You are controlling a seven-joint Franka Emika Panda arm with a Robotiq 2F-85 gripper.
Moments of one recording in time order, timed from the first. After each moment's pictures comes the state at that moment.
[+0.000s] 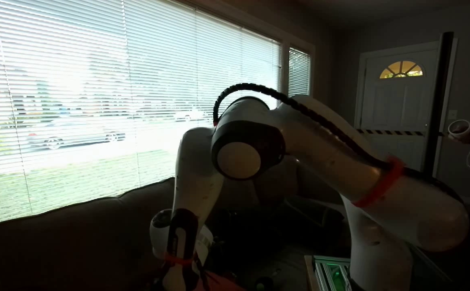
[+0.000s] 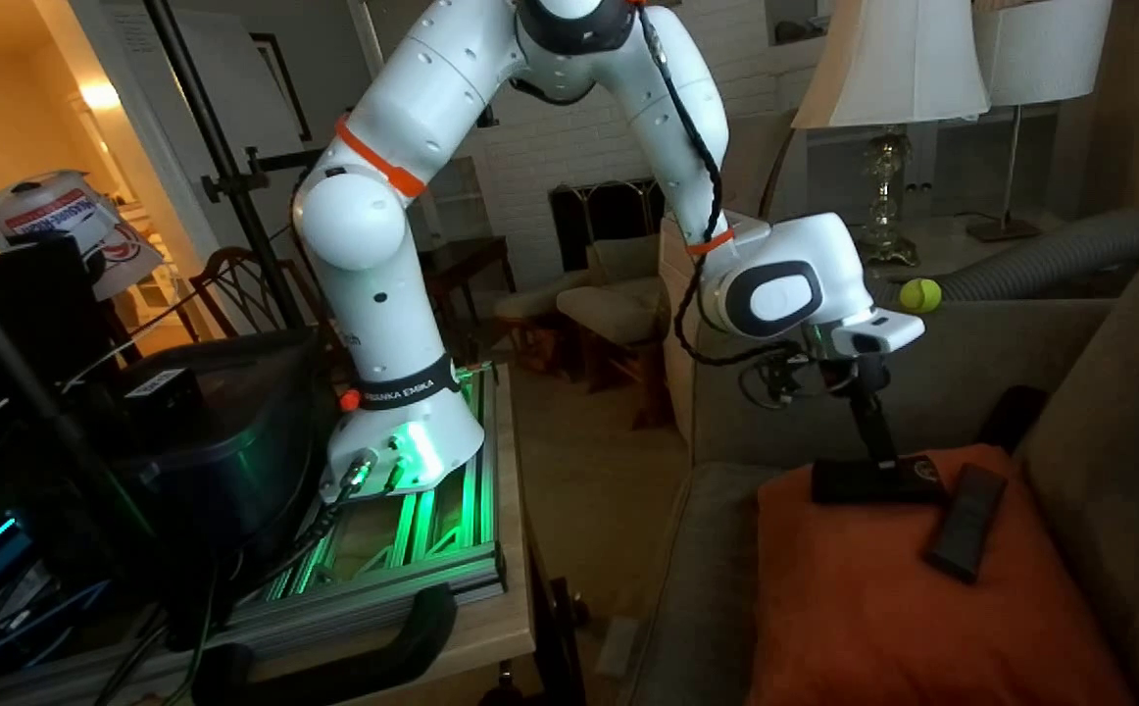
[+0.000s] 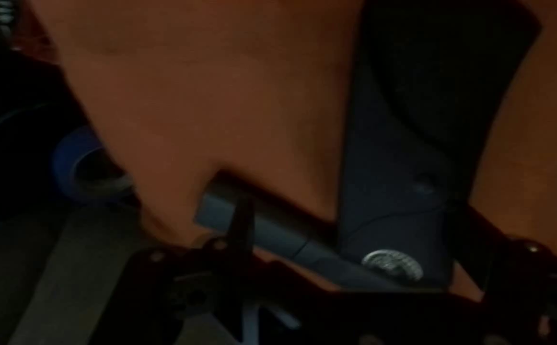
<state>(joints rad) 0.30 0.87 -0.45 -2.09 0.08 3.06 0.39</state>
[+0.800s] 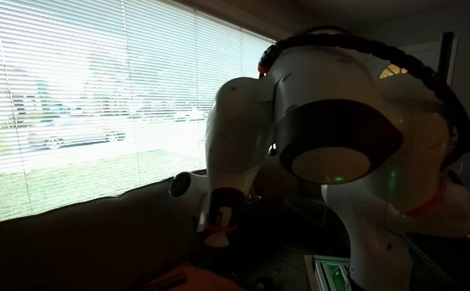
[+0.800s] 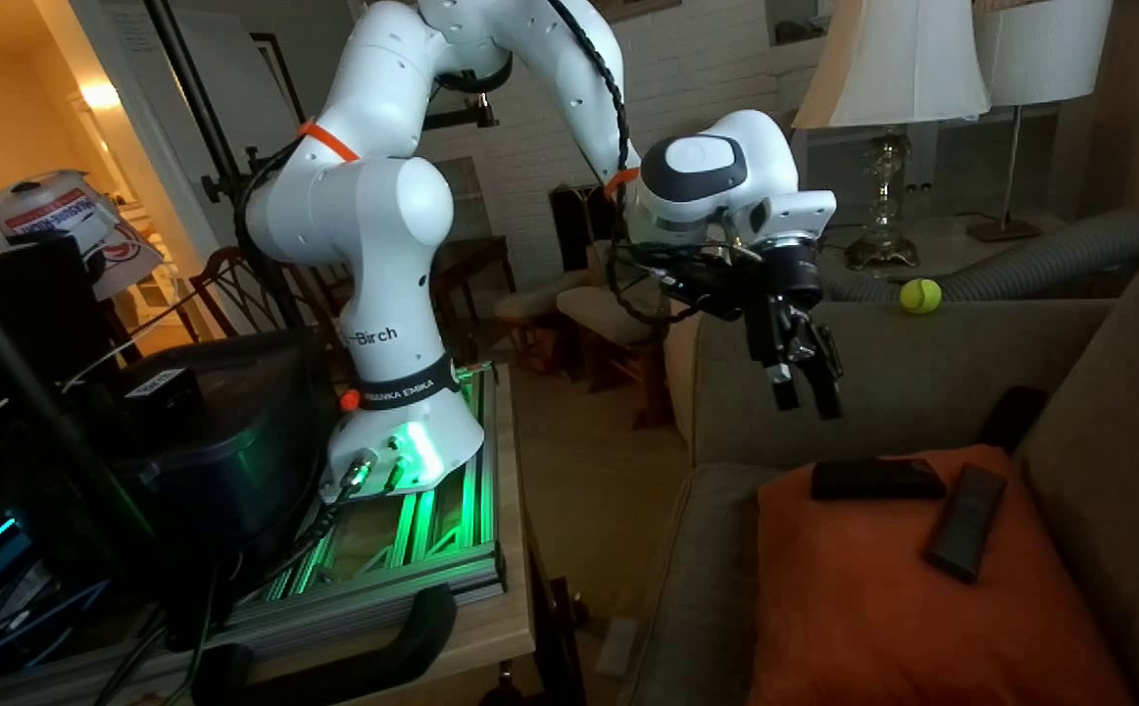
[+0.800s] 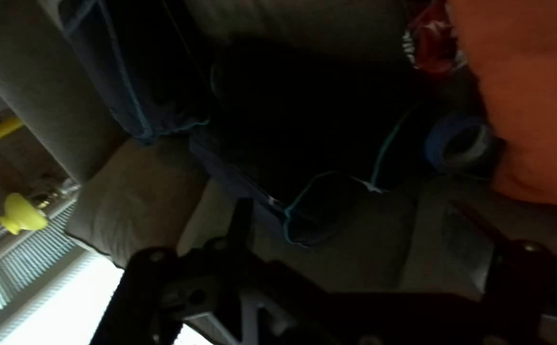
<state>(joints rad) 1.11 0.80 -1.30 -2.53 -0.10 2.69 0.82</state>
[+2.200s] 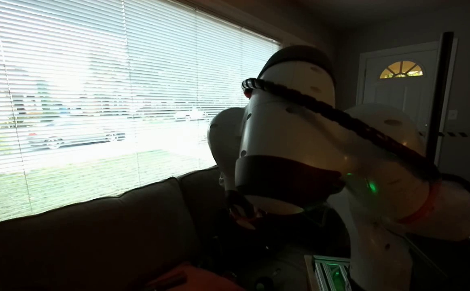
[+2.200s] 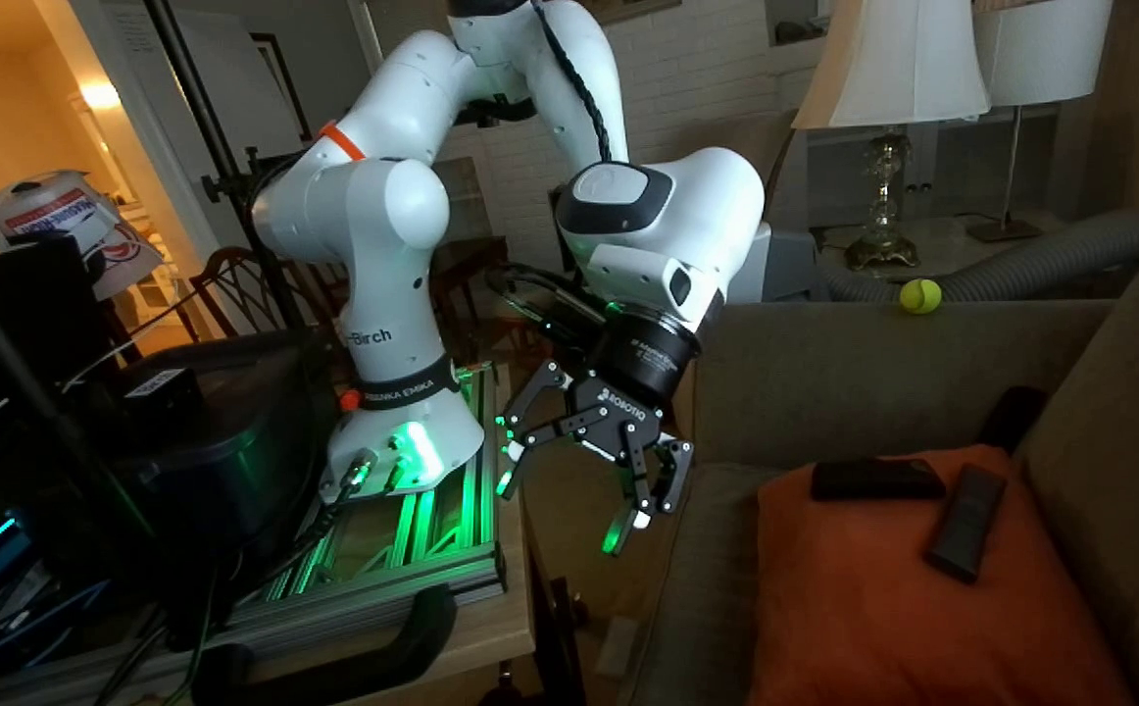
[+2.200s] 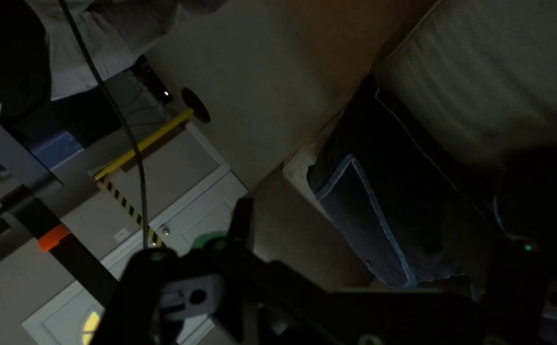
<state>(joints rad) 0.97 0.97 -1.41 -2.72 0.07 2.47 0.84</state>
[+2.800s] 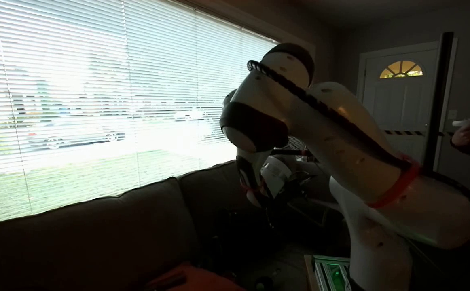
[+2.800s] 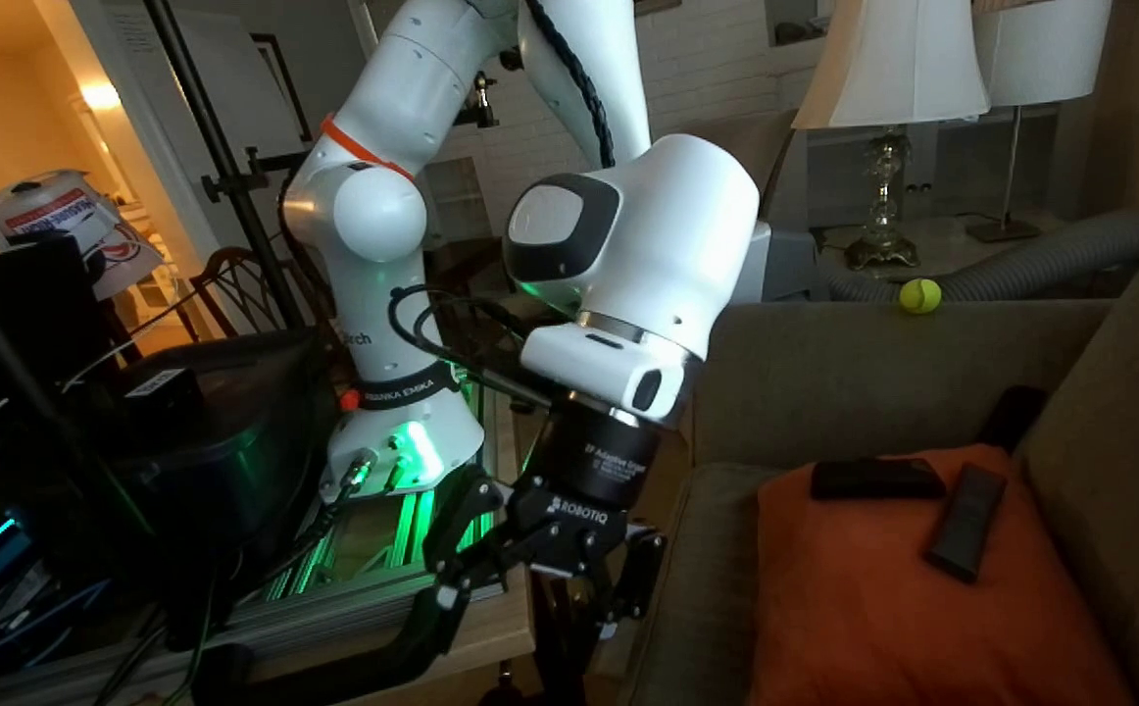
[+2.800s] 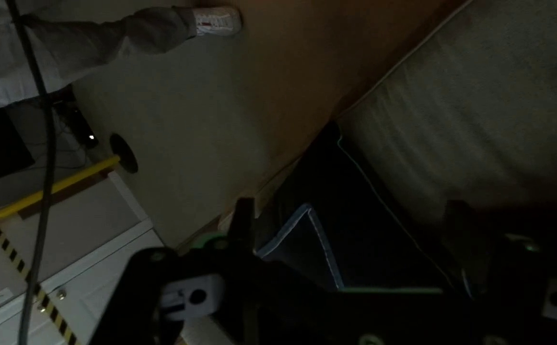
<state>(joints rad) 0.54 0.79 -1.38 -2.64 0.07 2.64 0.46</state>
